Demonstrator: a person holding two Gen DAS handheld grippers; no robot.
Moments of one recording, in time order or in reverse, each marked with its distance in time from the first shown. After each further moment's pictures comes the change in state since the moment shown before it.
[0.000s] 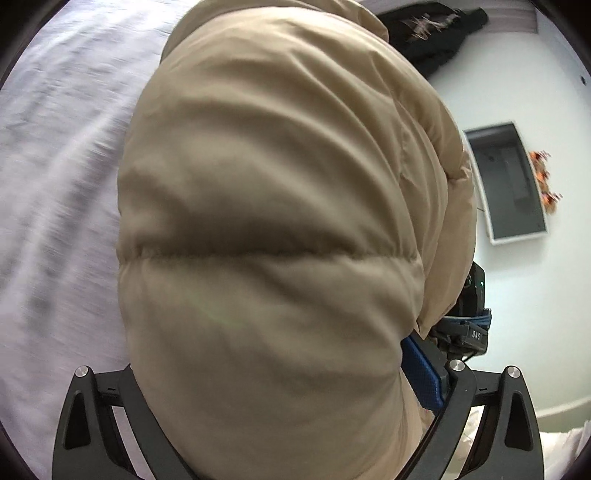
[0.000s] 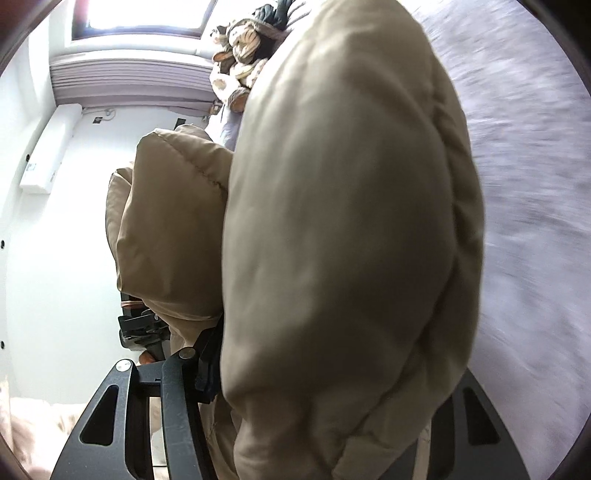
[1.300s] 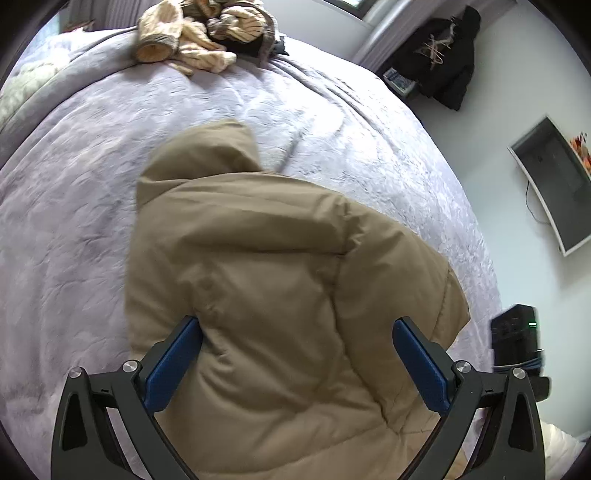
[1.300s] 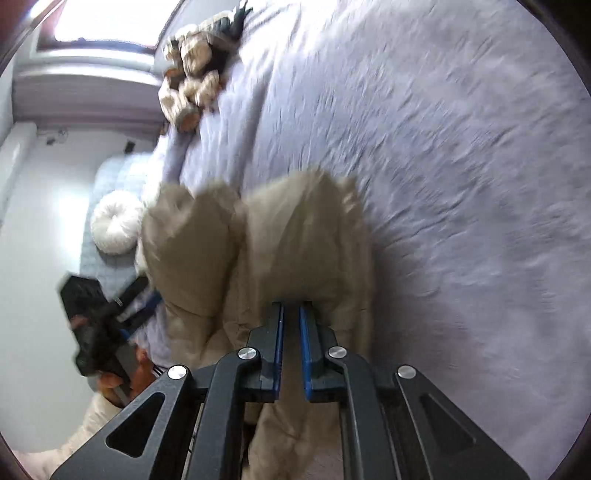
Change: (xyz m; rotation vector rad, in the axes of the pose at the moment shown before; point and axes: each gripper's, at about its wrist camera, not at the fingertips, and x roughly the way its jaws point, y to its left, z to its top) left arm -0.051 -0.019 0.017 0.162 -0.266 0.328; right arm 0.037 -0.012 0.022 0.055 -0.079 -0.225
